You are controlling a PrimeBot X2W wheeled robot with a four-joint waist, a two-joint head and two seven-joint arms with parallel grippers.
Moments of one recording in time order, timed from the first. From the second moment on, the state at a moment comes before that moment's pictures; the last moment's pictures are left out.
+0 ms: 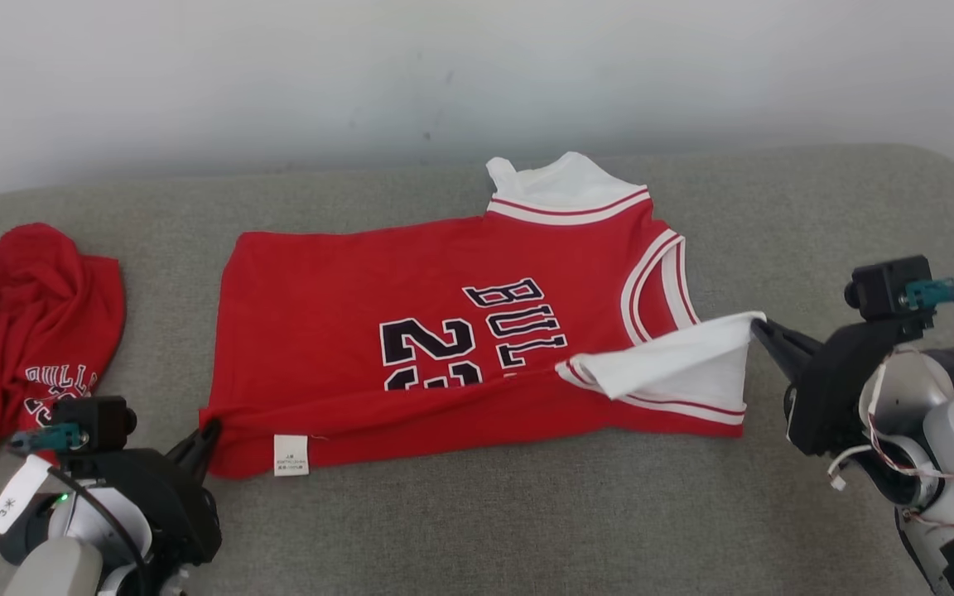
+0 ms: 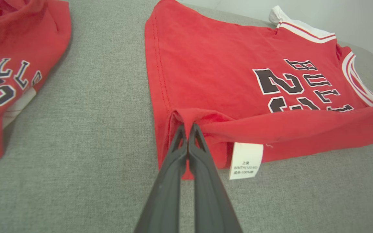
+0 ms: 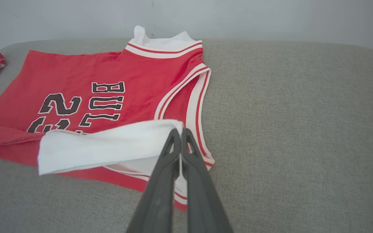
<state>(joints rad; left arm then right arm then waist) -0.33 0.31 -0.30 0.45 -0.54 -0.11 0.26 -0.39 -0.36 0.22 0.29 0.61 0.10 0.44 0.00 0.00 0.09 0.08</state>
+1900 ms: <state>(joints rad) -0.31 0.20 -0.28 0.62 -0.53 -0.09 -0.09 -0.42 -0.27 0.30 0.65 0.48 0.10 -0.03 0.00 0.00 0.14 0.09</state>
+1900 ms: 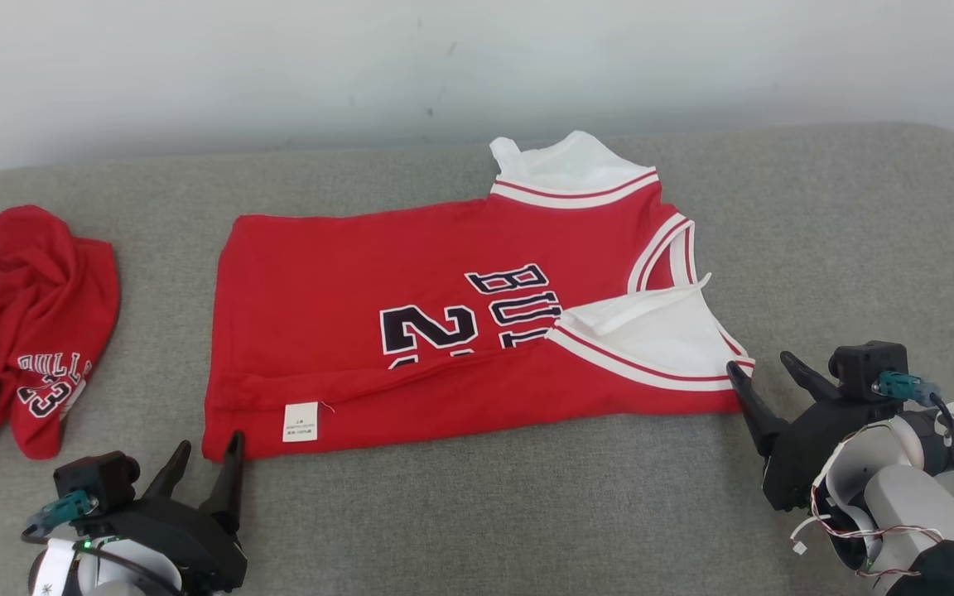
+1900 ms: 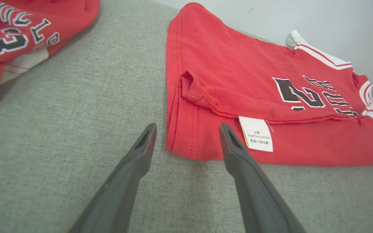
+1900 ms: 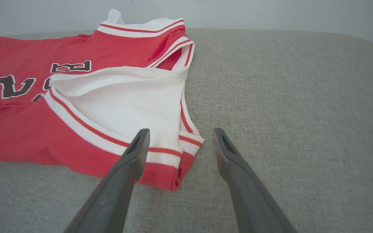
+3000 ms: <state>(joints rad) -0.40 0.17 -0.32 0.76 -0.53 -0.11 -0.11 -0.43 -0.24 0.34 0.69 0.49 0.11 0.04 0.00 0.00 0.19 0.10</state>
